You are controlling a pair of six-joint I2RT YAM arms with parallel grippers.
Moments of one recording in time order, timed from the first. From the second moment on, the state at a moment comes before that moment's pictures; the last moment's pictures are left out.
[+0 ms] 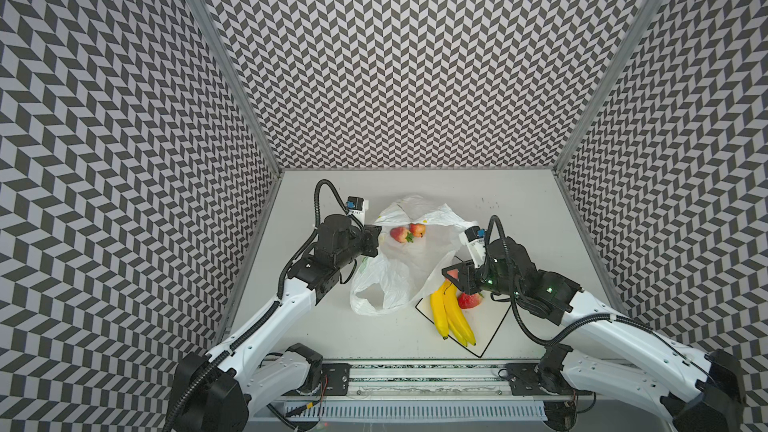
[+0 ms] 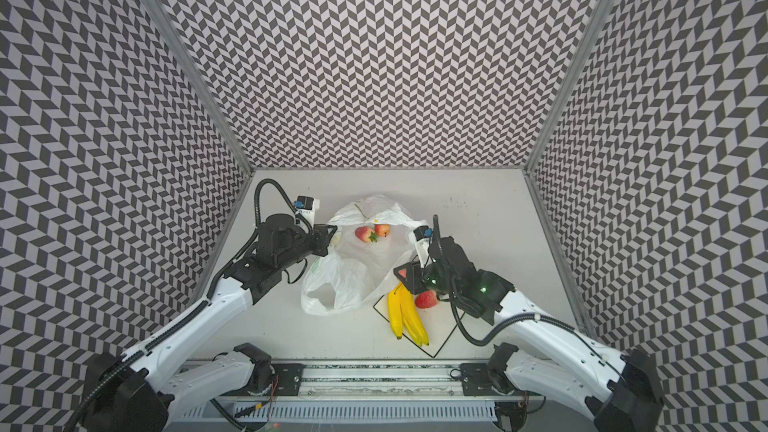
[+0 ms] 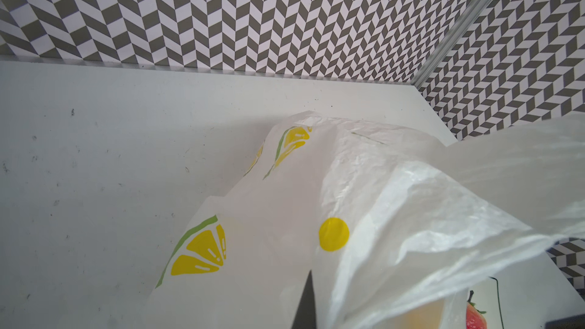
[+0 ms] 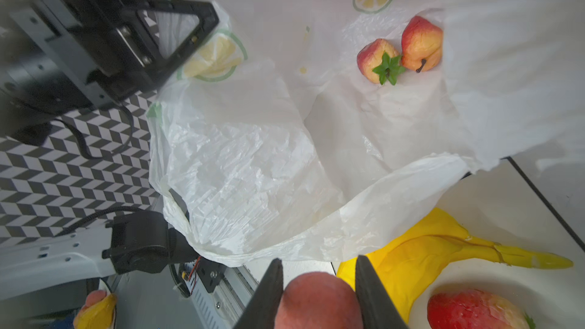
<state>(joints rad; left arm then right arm) -0.44 1.07 0.76 -0.11 0.13 -0.33 0.78 0.99 0.75 -0.39 -0.20 0.56</state>
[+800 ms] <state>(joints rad) -0.44 1.14 0.84 -0.08 0.10 -0.37 0.73 0.86 0.48 -0.72 0.02 0.92</state>
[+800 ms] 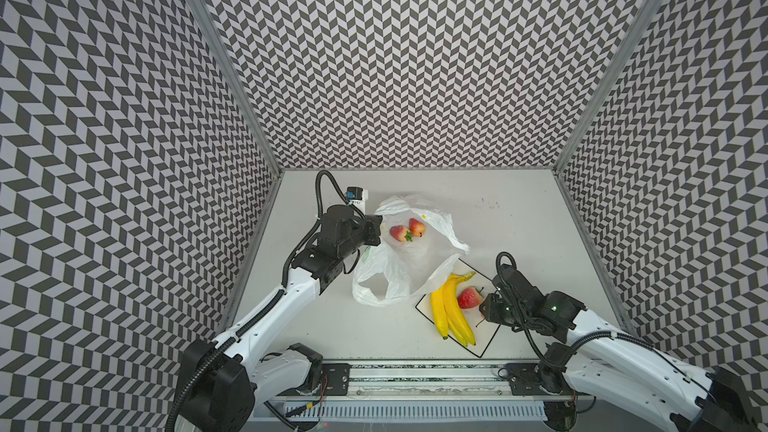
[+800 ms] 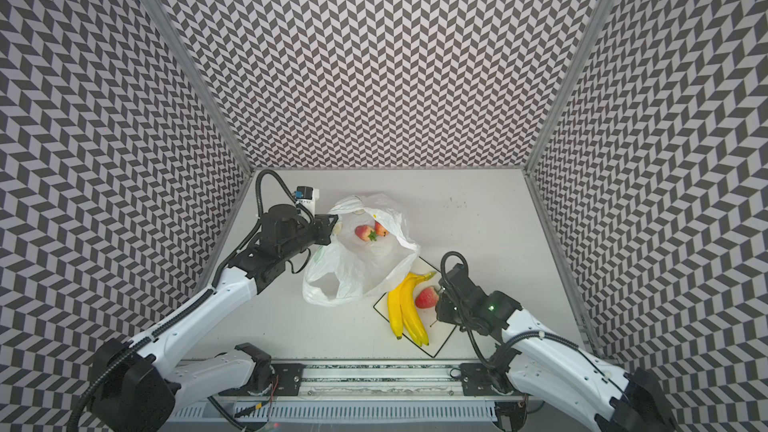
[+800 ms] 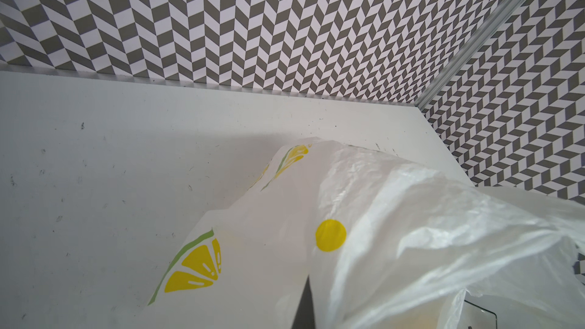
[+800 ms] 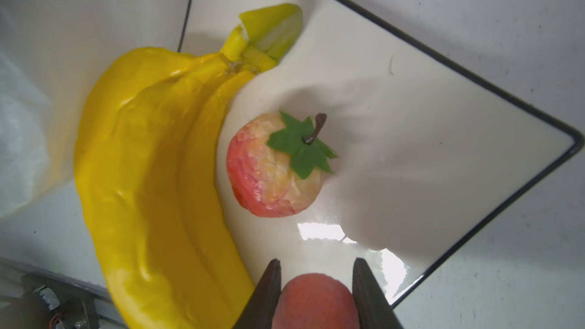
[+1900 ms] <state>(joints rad) -0.44 1.14 0.84 -0.09 0.12 -0.36 1.01 0.69 0.71 -0.36 -0.04 0.37</state>
